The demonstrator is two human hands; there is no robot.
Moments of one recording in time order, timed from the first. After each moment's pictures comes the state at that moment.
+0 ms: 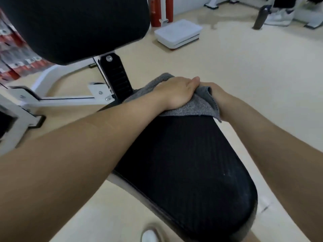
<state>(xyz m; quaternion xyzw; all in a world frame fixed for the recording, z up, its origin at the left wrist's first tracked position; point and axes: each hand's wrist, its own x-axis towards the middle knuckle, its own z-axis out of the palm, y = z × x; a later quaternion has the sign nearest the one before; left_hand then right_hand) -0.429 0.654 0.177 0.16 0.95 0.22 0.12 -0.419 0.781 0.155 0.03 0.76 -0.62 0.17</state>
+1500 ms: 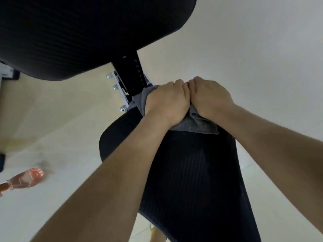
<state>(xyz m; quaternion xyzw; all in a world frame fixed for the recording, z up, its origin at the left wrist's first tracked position) -0.472 0.587 0.159 0.05 0.96 0.22 0.14 -0.494 0.707 0.169 -0.11 0.97 -0.08 0.19</state>
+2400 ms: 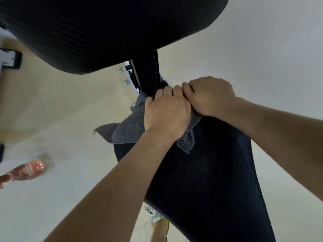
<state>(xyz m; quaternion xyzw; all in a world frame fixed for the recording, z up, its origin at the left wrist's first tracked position) -0.436 0.560 0.160 -0.04 0.97 0.20 0.11 -0.503 0.678 0.159 -0.19 0.97 0.00 0.18</state>
